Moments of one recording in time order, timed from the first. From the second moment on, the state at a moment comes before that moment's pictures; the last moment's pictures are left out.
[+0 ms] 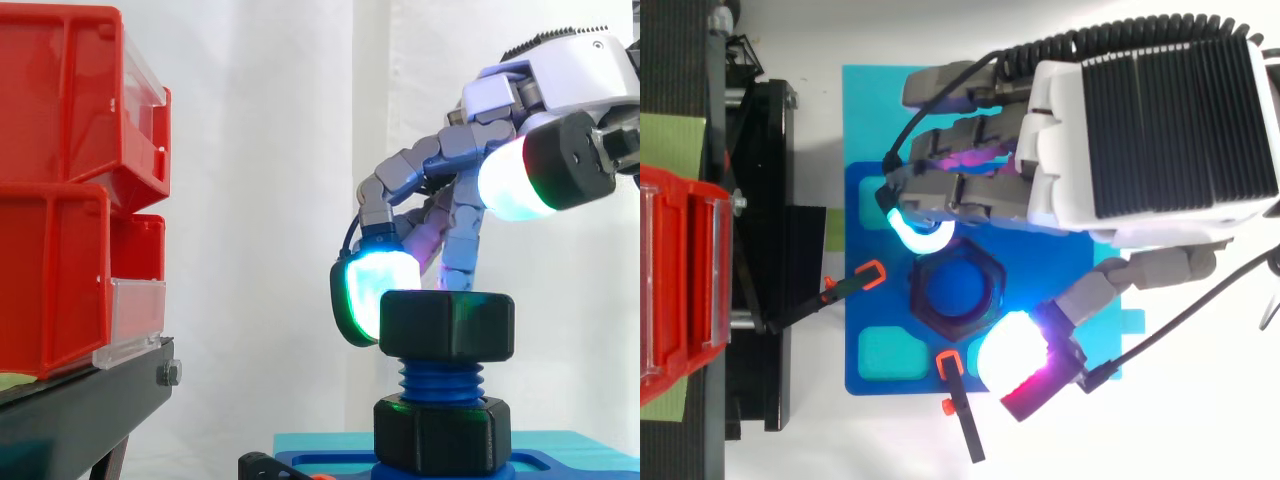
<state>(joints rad) 0.07 -2.23 -0.99 -3.23 -1.70 -1.32</state>
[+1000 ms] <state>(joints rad) 0.01 -2.22 -0.92 -3.31 -1.75 -1.34</state>
